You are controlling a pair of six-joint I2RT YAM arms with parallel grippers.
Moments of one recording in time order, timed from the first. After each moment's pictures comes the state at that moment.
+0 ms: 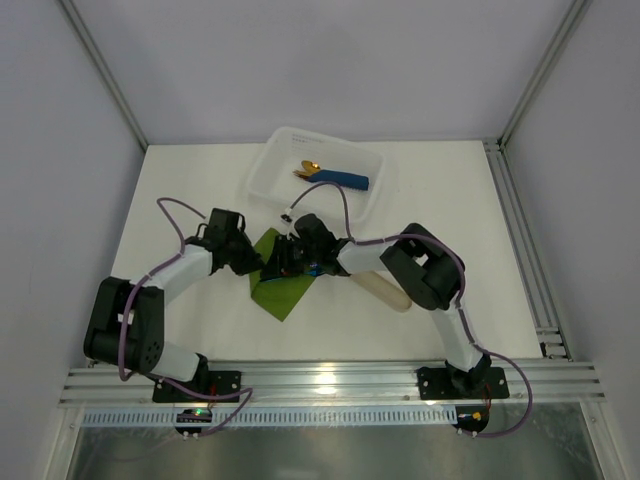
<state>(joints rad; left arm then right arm) -0.27 1.46 0.77 -0.31 0.15 -0.83 0.84 2.15 1.25 0.33 -0.47 0.85</state>
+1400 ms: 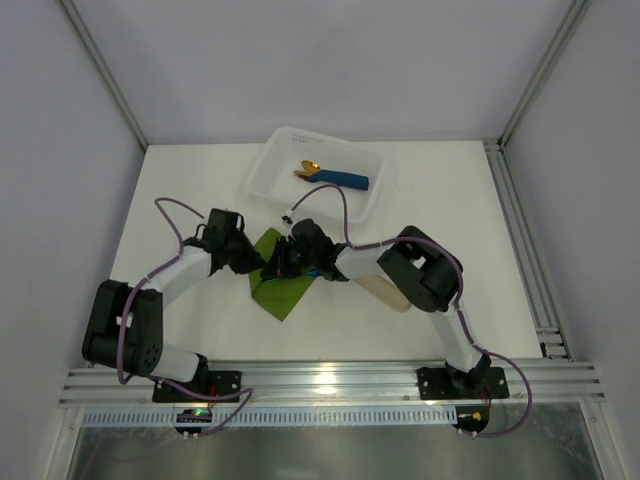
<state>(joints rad) -0.27 1.44 0.76 -0.30 0.14 -0.84 0.86 2.15 1.23 0.39 -0.36 0.91</state>
